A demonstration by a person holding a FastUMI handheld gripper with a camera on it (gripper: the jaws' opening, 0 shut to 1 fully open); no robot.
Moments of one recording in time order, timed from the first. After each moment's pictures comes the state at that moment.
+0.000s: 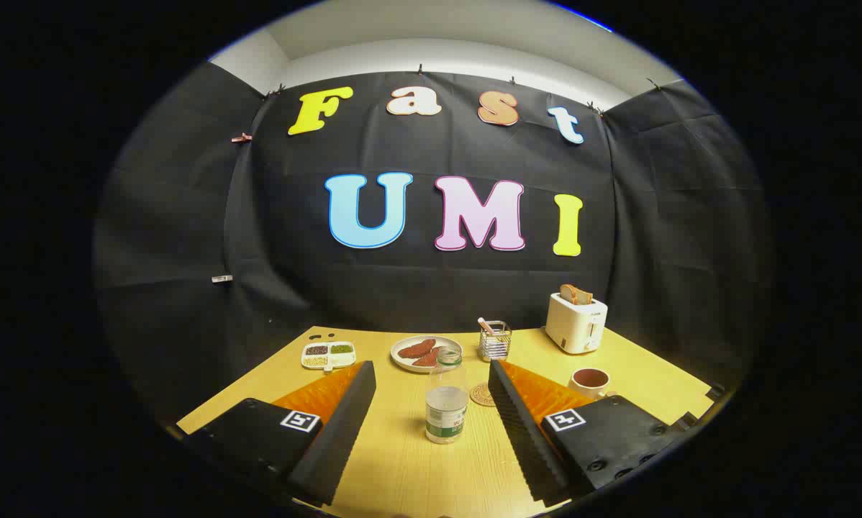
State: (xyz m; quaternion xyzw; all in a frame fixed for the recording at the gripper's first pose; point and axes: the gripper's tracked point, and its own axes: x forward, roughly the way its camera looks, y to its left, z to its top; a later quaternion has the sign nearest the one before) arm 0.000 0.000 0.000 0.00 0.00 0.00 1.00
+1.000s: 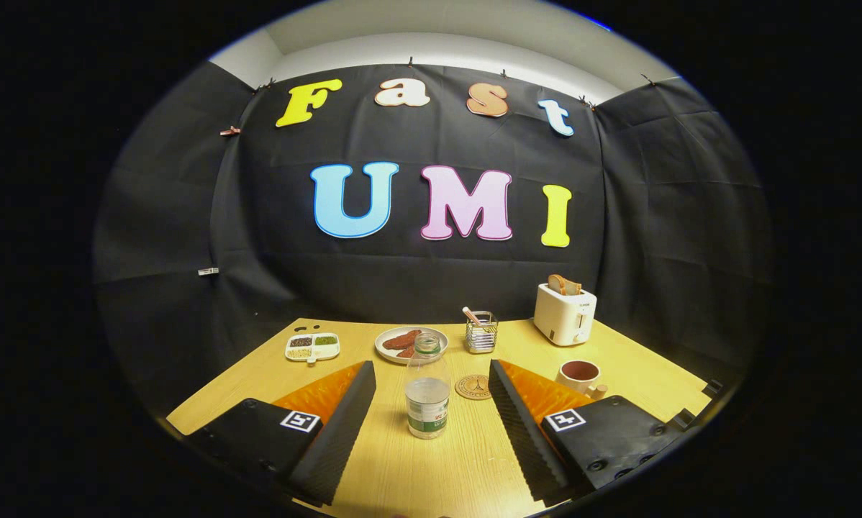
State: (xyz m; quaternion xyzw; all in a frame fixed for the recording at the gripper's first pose) arm 0.008 -0.019 -0.021 0.00 0.03 -0.02 1.00
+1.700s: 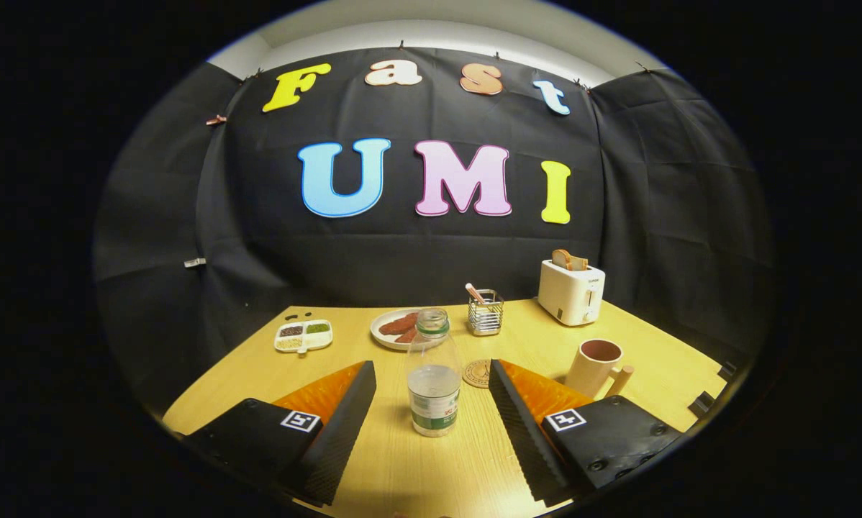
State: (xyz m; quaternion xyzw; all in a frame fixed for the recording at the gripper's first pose) arm 0.057 -0.017 -0.074 0.00 0.06 -0.04 1.00
